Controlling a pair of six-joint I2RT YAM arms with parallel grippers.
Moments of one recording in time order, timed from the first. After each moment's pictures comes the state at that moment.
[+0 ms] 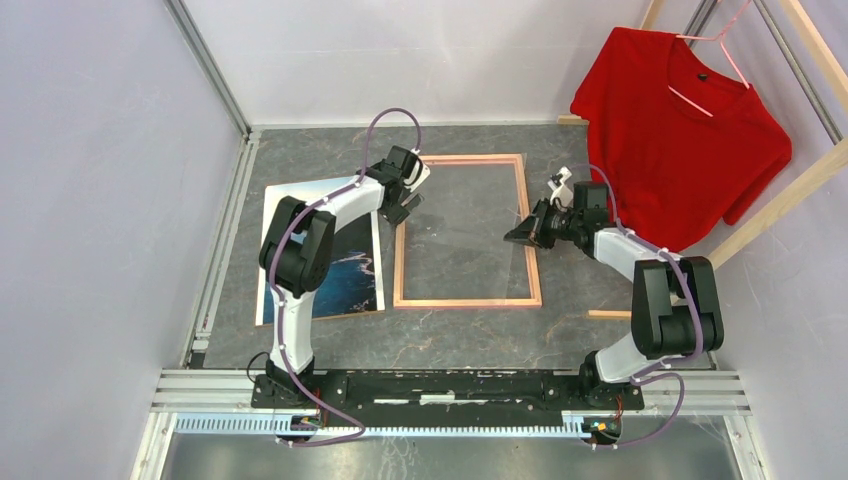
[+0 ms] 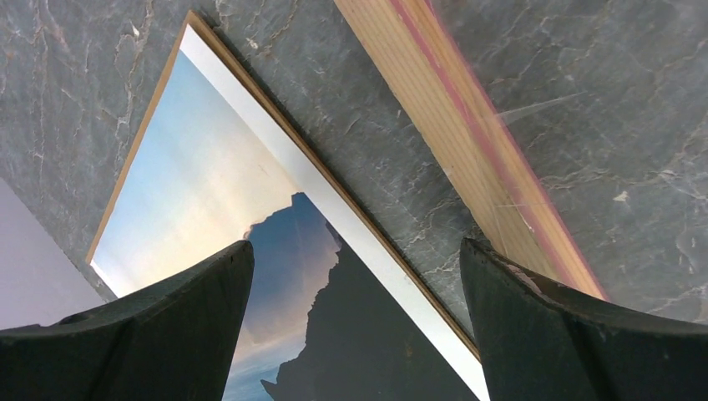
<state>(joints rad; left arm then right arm) -0.48 2.08 1.52 -0.48 -0.35 0.38 0.06 1.54 0.75 0.01 -0.76 0.57</state>
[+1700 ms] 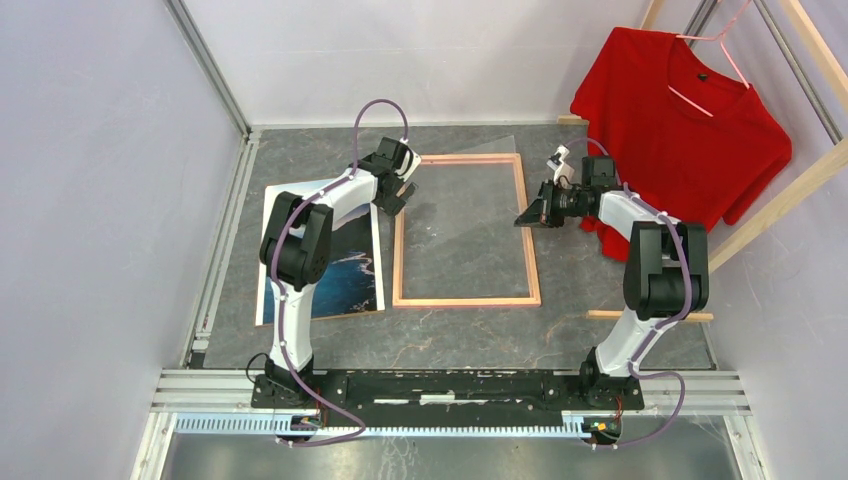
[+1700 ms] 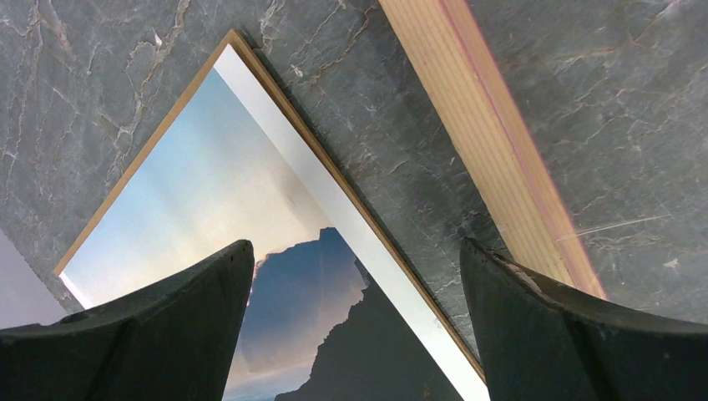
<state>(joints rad) -0.41 2.13 1.59 -0.47 -0.31 0.32 -0.03 1.77 1.11 -0.33 -0.88 0.19</state>
